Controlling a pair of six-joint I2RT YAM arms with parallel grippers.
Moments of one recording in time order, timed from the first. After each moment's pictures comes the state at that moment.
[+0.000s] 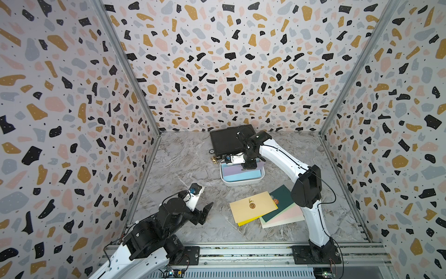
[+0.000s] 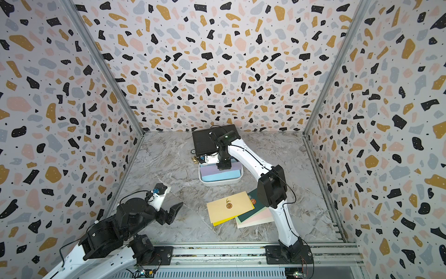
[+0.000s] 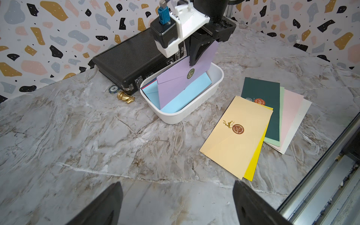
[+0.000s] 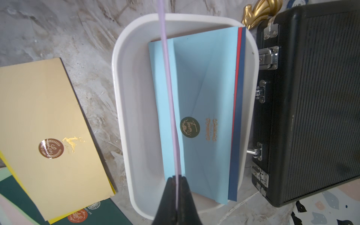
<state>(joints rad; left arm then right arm) -0.82 0.40 0.67 -0.78 -0.20 -0.10 0.70 2.19 2.19 -1.29 -0.08 -1.03</state>
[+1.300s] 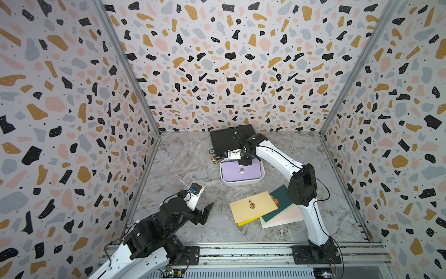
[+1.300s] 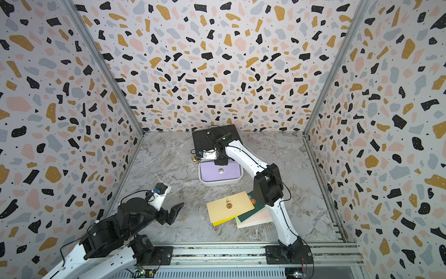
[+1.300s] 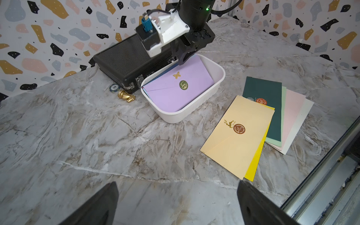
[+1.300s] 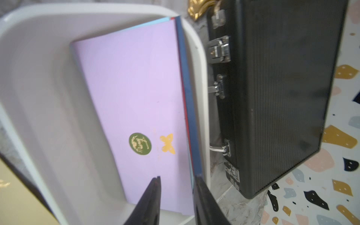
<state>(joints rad) -0.82 0.41 0.67 -0.78 -0.22 -0.12 0.70 2.25 2.19 -1.06 0.08 -0.92</state>
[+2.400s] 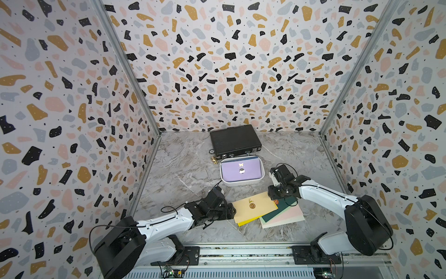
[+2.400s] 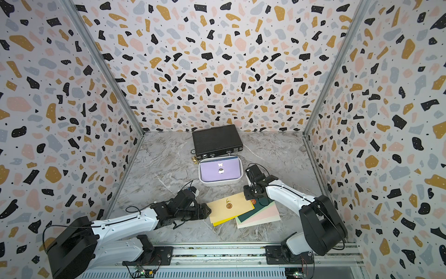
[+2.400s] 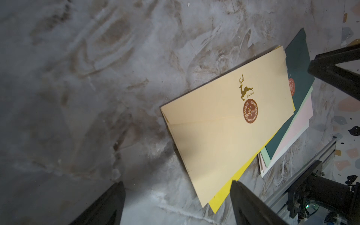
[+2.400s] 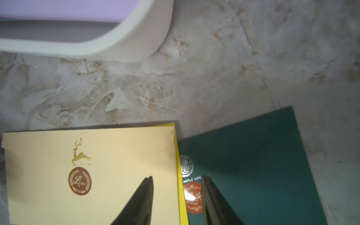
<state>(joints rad) -0.82 1.18 0.43 -0.18 0.16 -0.86 0.55 1.45 0.81 -0.55 -0.05 0.32</state>
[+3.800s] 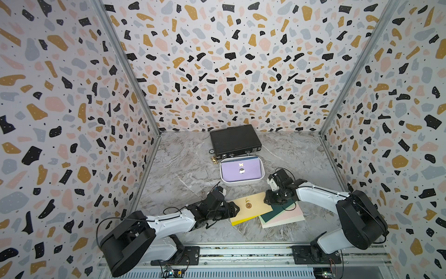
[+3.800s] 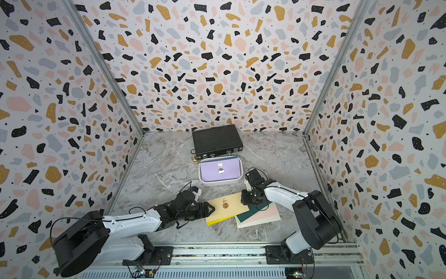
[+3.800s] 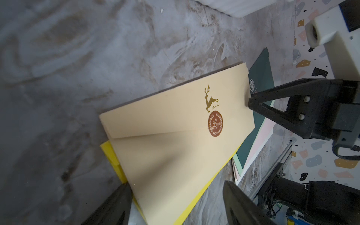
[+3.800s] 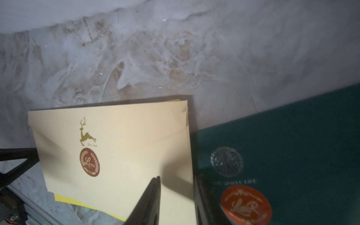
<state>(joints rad) -0.82 1.24 0.35 0.12 0.22 -0.97 0.55 1.49 0.74 -0.45 -0.27 0.45</state>
